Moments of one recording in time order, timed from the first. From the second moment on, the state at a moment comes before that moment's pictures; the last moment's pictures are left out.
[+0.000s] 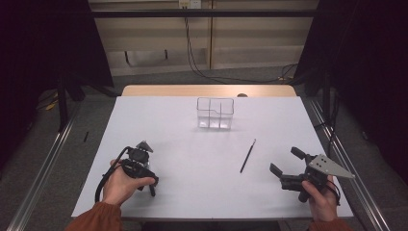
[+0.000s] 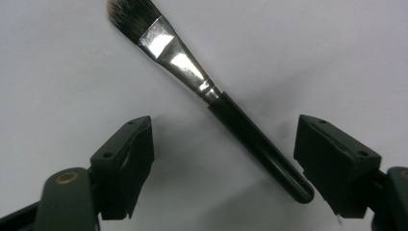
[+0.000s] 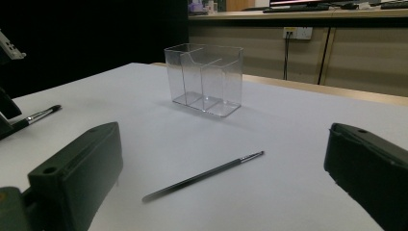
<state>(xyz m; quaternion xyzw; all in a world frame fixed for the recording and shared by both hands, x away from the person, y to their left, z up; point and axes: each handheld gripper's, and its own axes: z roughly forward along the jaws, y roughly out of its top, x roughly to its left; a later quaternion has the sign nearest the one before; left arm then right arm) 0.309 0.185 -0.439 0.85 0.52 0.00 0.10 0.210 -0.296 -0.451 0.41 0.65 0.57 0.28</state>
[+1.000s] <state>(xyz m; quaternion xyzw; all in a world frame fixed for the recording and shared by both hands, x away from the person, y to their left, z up) 0.307 0.173 -0.445 0.86 0.51 0.01 0.04 0.210 -0.296 -0.452 0.41 0.66 0.56 0.28</state>
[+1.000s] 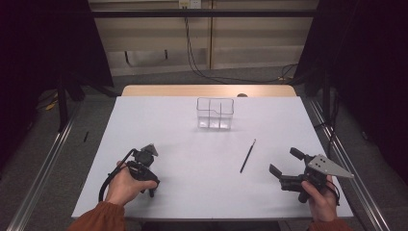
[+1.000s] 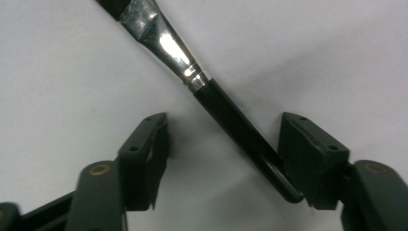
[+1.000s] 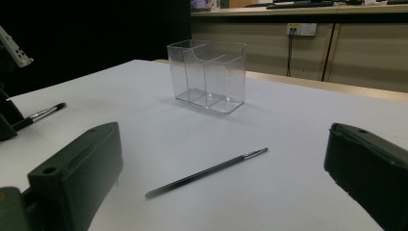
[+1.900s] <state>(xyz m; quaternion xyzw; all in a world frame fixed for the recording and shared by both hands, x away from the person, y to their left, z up) 0.303 0.195 -0.441 0.87 0.49 0.00 0.08 0.210 -0.295 -0.453 0.41 0.66 0.57 0.27</state>
